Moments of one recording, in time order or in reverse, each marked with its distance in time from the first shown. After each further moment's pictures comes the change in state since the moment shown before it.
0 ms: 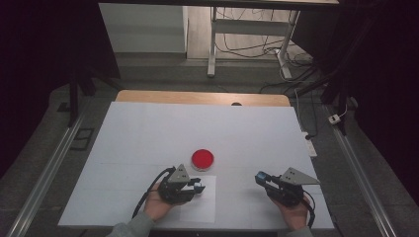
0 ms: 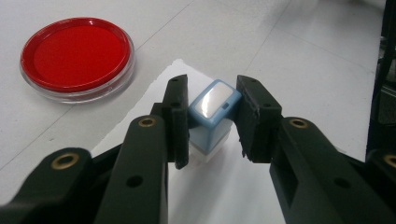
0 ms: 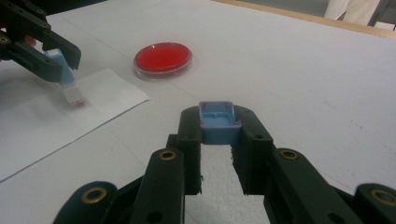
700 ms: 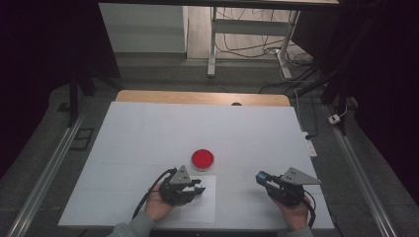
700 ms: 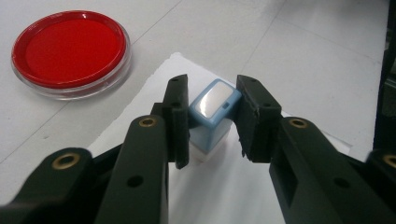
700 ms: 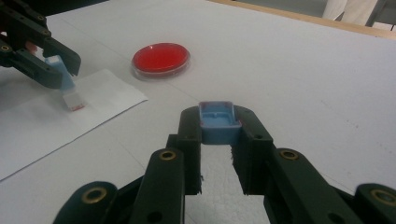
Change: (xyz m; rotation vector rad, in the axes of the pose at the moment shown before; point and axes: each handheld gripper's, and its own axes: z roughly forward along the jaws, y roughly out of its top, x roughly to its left) left arm -0.001 -0.002 0.004 0.022 0.000 0.022; right arm -0.001 0.000 -0.001 -0.001 -0.005 0.001
